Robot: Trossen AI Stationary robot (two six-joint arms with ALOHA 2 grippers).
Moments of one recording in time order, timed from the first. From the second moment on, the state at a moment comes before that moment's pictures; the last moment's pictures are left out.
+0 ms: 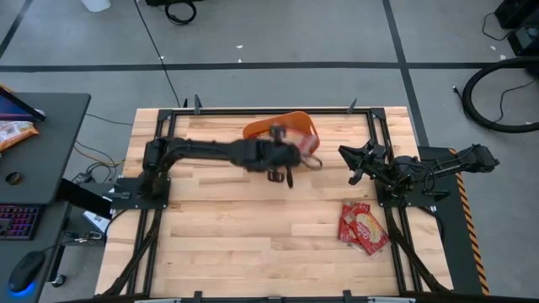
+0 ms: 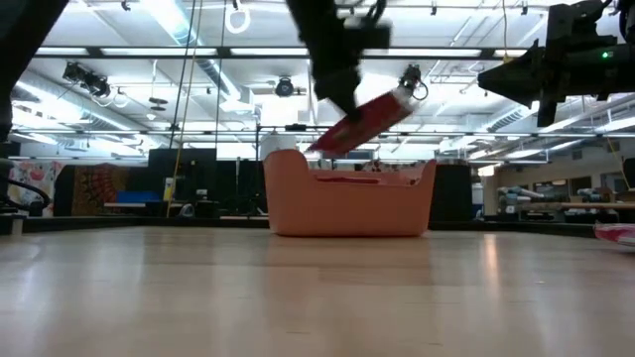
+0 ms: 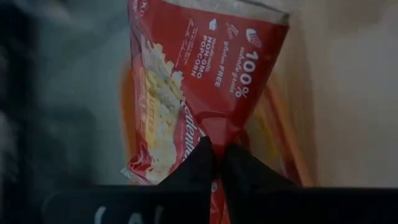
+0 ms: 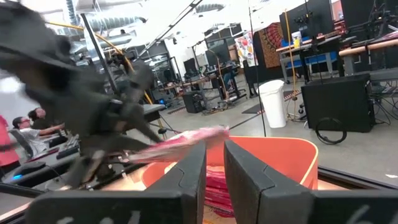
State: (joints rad) left arm 0.03 2.01 1.81 -0.77 -0.60 0.36; right arm 0.16 0.33 0.01 0.55 0.71 0.15
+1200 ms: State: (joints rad) left arm 0.06 2.04 1.81 -0.65 -0.01 0.23; right arm 0.16 0.33 0.01 0.55 0.71 0.15
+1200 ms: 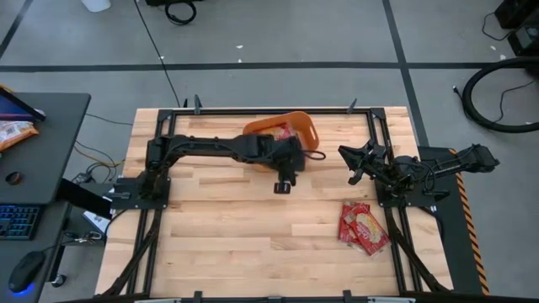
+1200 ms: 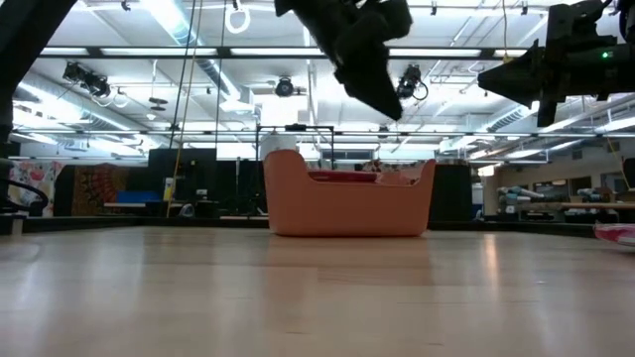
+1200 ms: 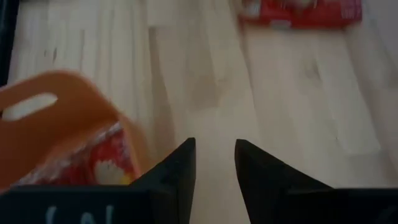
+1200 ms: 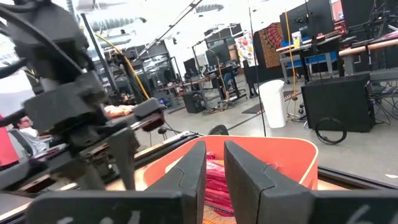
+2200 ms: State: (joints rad) left arm -0.18 1.90 1.52 -0.63 -0.34 0.13; right arm 0.16 0.33 0.01 0.54 0.71 0.15
